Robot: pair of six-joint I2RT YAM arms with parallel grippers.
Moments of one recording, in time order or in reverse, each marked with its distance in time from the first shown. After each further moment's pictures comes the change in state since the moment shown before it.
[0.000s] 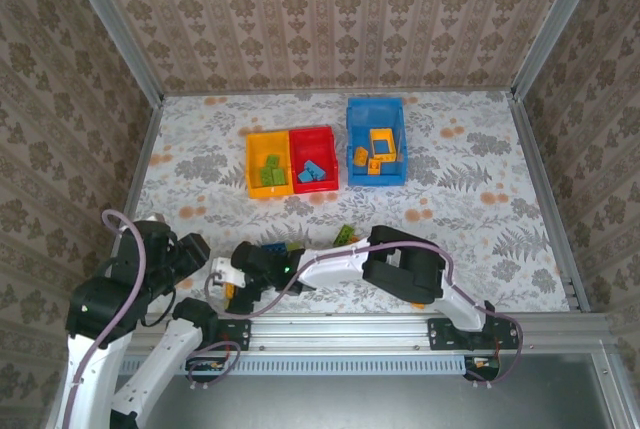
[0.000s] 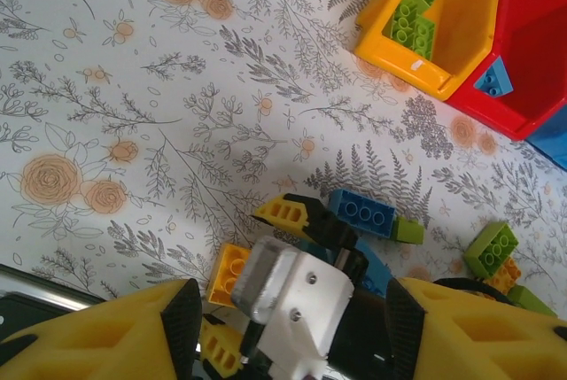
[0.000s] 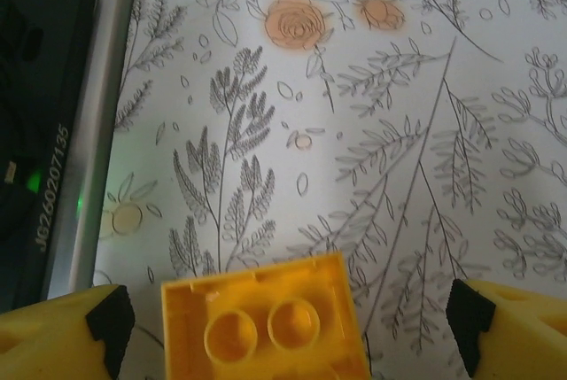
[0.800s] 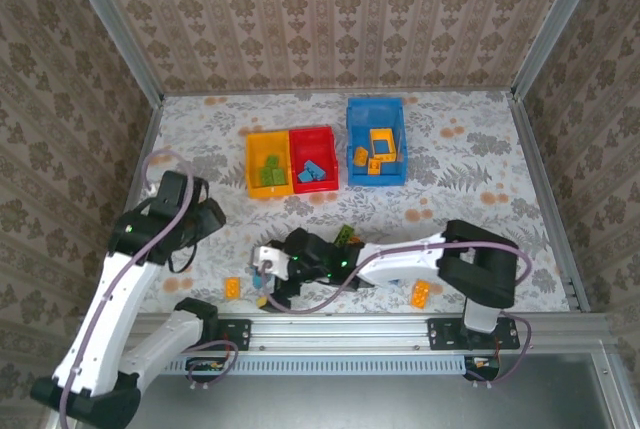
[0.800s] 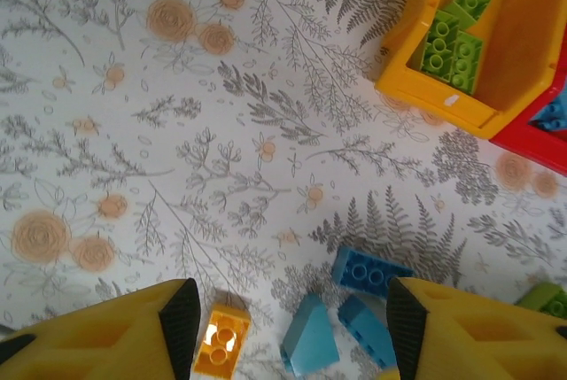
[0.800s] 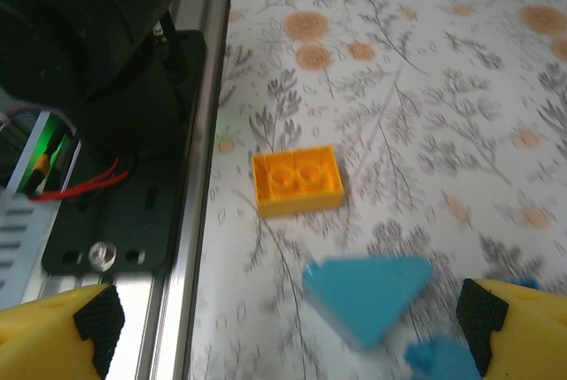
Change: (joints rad) left arm 0.000 0.308 0.008 0.169 -0.066 0.001; right arm -0.062 -0.415 -0.457 0.196 -0.134 0.010
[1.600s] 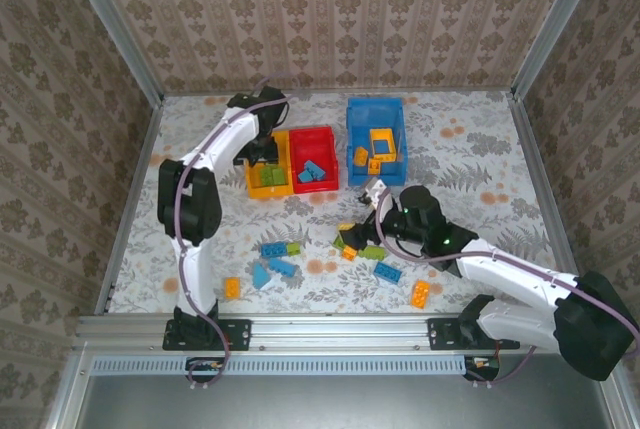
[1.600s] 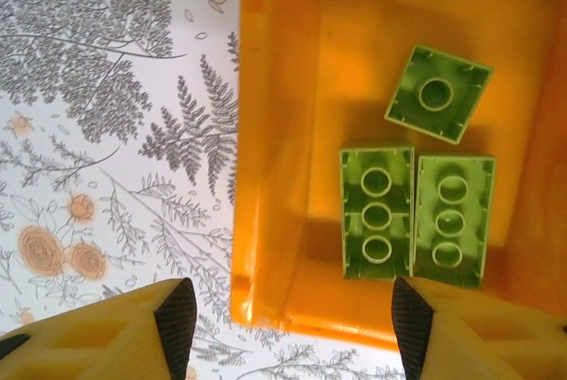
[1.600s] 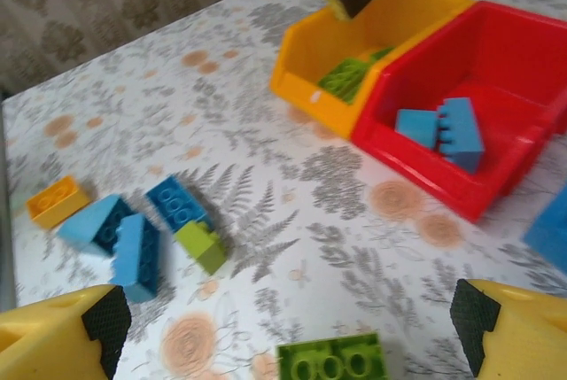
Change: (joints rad) left arm -0.034 1.226 0.741 0.061 -0.108 0.310; right arm -0.522 -0.706 -0.467 -0.084 -0.065 0.183
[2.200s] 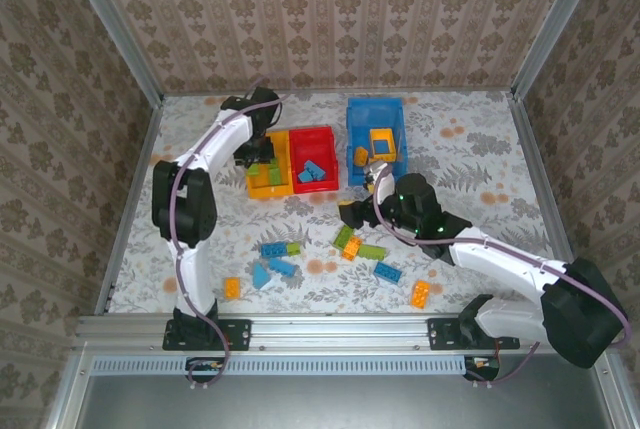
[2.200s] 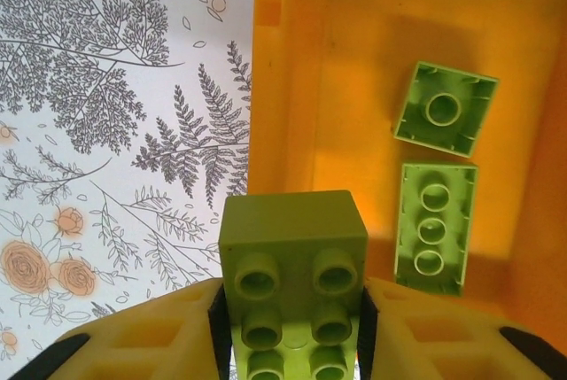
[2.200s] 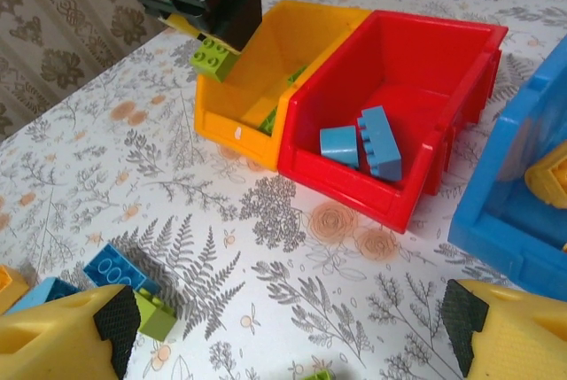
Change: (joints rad) left arm 0.031 0.020 -0.023 0.057 0.032 0.037; right arm -0.068 0.086 0.069 0.026 0.116 0.149
